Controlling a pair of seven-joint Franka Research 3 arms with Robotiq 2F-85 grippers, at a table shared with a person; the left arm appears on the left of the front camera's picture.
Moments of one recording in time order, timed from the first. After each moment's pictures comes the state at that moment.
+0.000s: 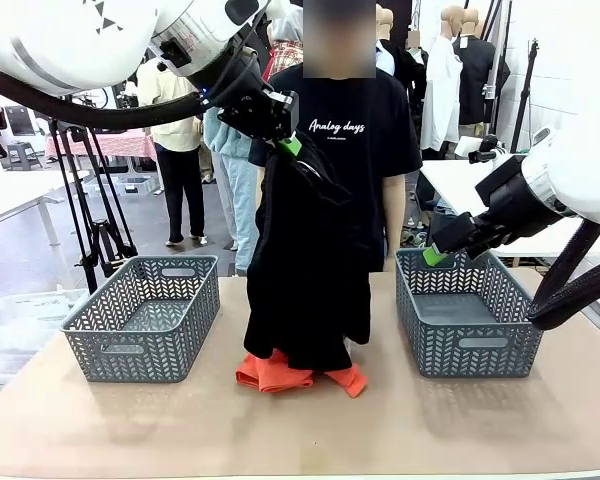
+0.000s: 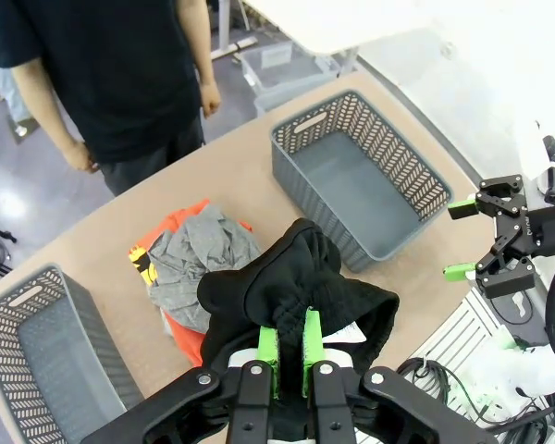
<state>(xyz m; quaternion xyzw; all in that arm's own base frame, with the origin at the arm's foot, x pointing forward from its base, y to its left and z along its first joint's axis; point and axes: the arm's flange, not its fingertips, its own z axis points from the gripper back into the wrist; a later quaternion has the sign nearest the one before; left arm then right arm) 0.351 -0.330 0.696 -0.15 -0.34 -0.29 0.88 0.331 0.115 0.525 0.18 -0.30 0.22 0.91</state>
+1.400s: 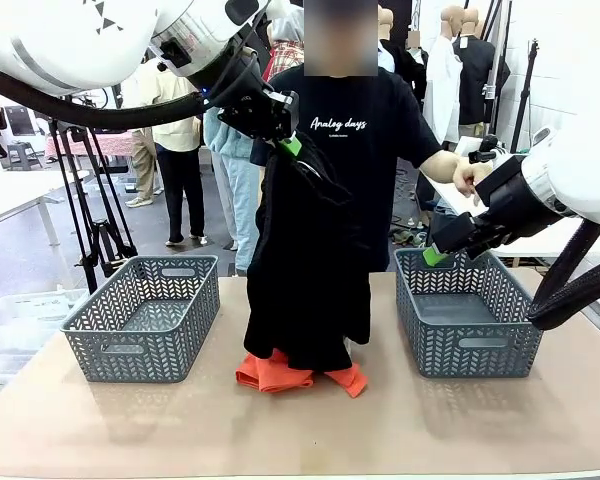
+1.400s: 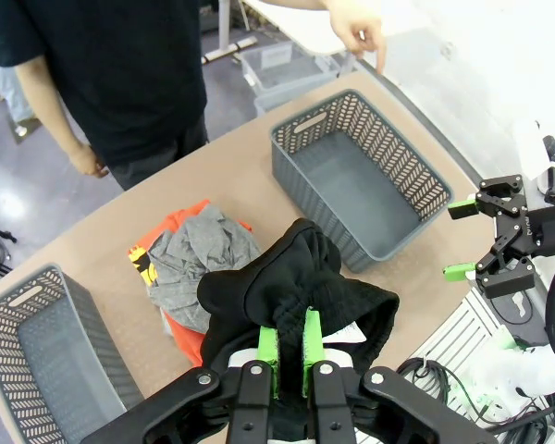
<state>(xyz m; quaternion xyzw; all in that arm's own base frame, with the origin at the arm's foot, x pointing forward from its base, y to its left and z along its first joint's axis) 0.351 -0.330 0.696 -0.15 -0.34 -0.29 0.88 0.331 0.115 0.525 0.18 -0.30 0.22 0.91</state>
